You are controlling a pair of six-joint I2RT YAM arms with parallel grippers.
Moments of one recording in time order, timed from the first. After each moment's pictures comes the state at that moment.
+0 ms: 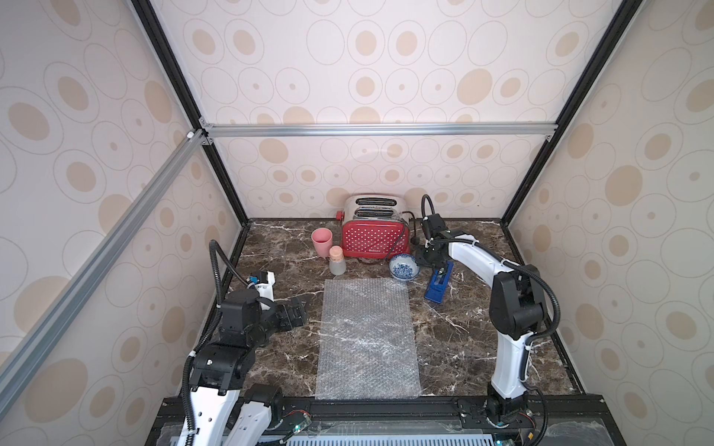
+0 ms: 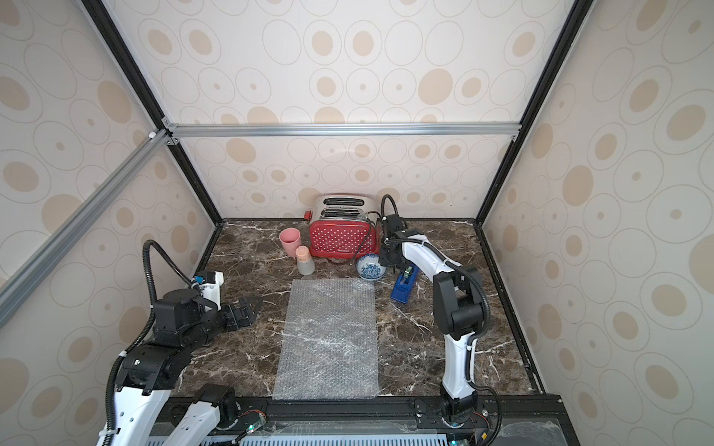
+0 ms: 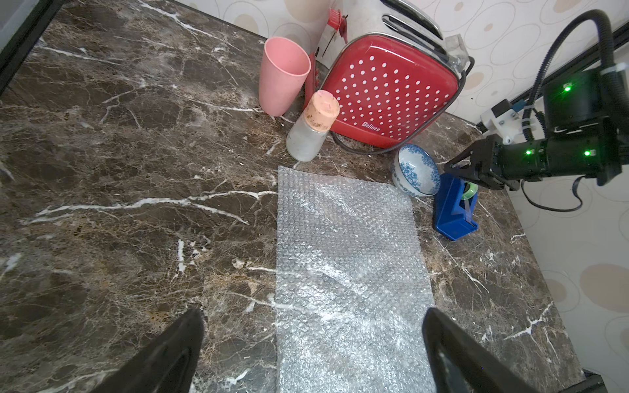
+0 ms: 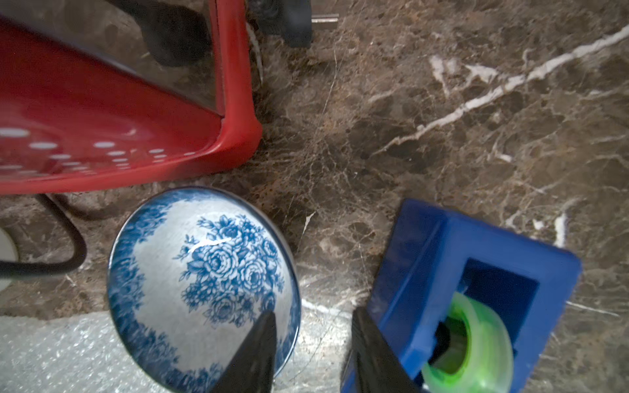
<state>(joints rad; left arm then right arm) -0.13 0.59 0.84 -0.85 0.18 -0.38 0.33 2.03 1.66 -0.79 0.06 0.47</state>
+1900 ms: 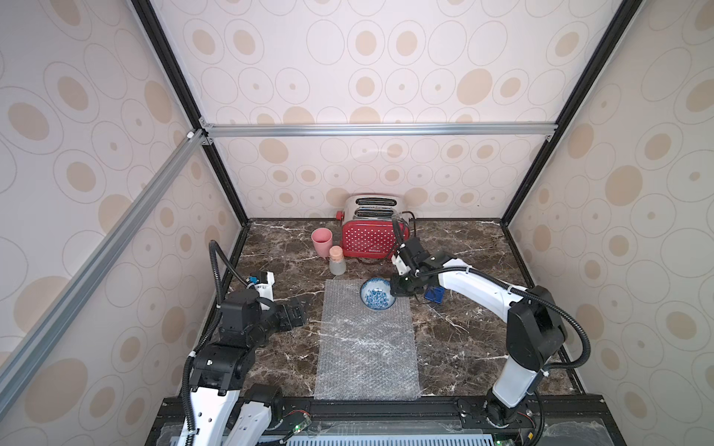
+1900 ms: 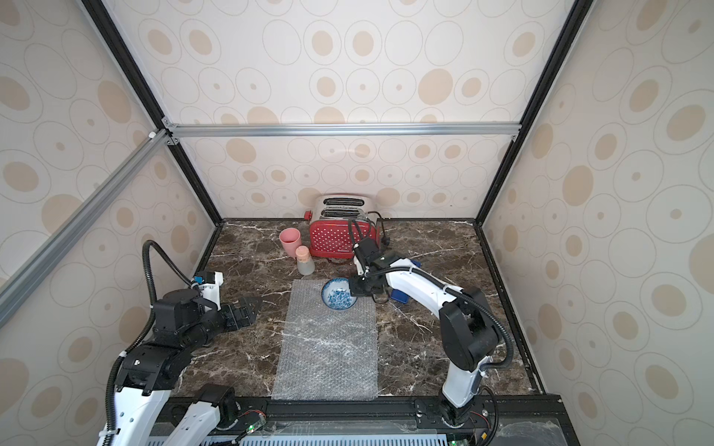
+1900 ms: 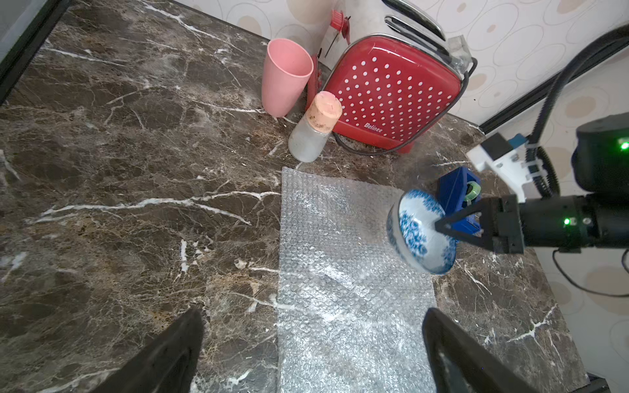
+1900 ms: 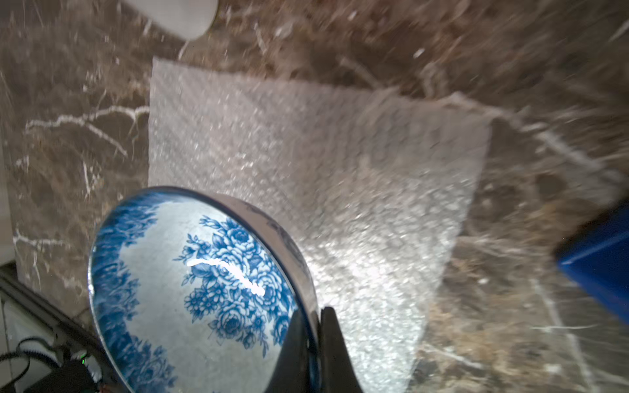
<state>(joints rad) -0.13 0.59 0.83 -0.85 0.17 -0.38 0.65 1.76 1.35 -0.74 -0.21 0.50</state>
